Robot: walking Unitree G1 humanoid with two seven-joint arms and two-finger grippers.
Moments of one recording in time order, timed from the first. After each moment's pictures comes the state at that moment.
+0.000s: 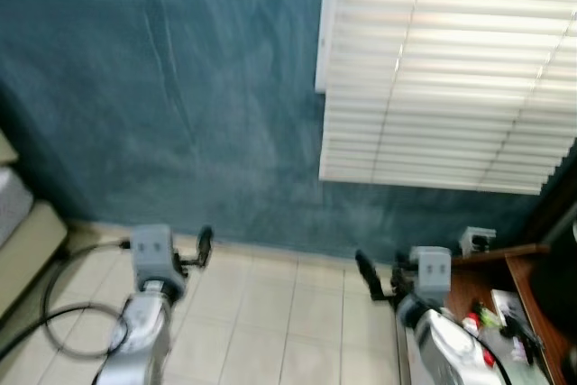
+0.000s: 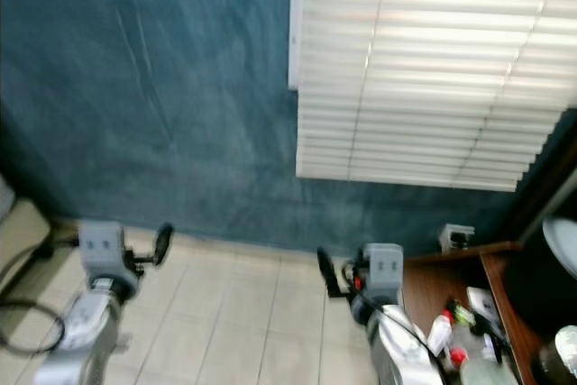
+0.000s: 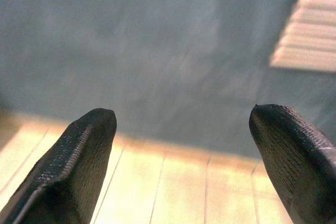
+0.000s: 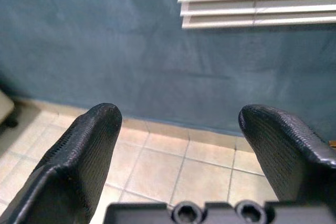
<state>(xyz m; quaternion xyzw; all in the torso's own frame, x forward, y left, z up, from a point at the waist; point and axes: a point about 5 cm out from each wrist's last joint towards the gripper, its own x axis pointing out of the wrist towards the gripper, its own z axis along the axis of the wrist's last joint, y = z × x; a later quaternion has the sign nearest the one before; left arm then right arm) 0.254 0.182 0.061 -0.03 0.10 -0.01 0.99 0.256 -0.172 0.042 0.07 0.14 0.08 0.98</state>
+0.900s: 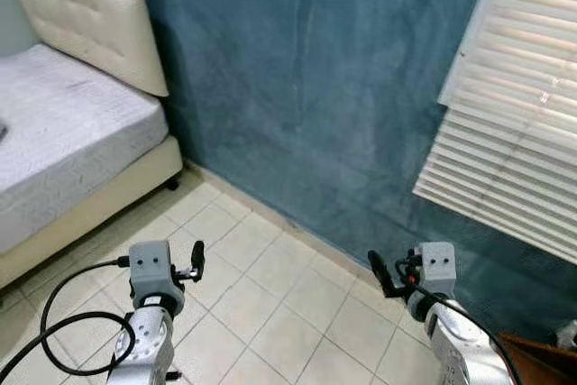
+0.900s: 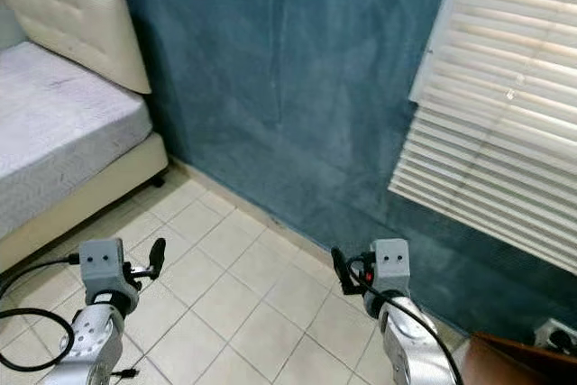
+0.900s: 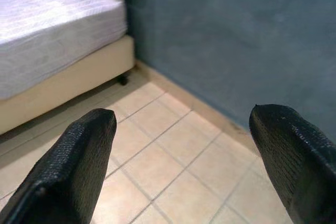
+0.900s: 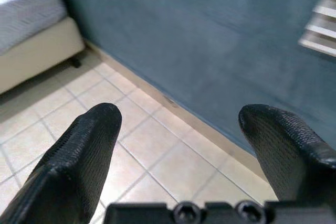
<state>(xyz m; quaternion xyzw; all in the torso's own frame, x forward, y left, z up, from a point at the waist) 0.252 0.199 0.053 -0.01 0.10 0.06 0.99 0.271 -0.186 0.037 0.03 0.15 0.06 0.99</state>
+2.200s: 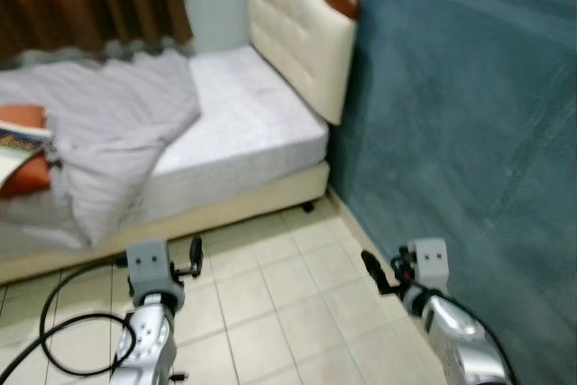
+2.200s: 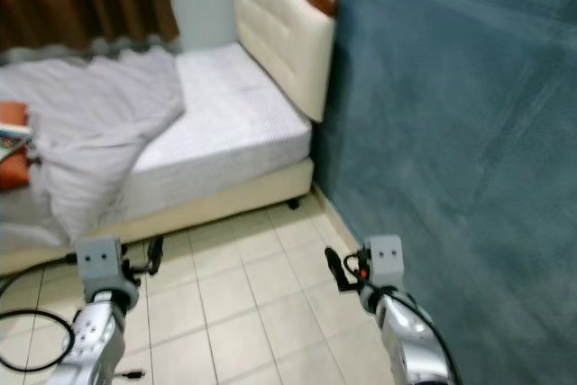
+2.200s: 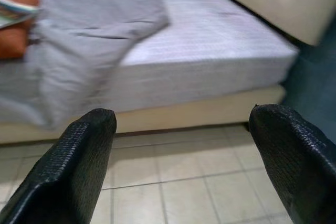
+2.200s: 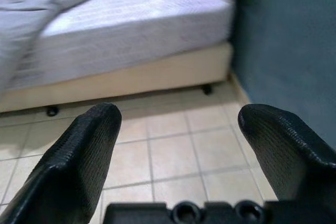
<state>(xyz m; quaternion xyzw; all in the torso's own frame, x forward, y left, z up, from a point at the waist) 0.255 0.193 0.061 -0.02 0.08 0.08 0.99 0.279 -0.184 0.032 0.04 0.15 0.10 0.98</state>
